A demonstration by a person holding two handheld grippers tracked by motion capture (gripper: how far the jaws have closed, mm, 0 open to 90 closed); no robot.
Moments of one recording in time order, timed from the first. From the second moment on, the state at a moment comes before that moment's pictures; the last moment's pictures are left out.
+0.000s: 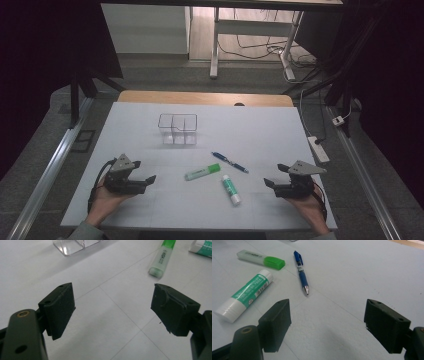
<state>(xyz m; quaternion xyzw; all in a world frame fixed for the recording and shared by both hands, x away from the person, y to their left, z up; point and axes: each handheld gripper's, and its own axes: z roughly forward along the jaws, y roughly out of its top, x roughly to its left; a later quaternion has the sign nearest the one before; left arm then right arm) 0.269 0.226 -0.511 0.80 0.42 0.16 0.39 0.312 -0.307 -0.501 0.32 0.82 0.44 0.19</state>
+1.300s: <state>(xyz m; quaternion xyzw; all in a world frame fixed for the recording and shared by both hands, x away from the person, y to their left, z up) 0.324 0.216 -0.500 0.80 0.43 0.17 0.39 0.311 -0.307 -0.501 0.32 0.82 0.44 0.19</state>
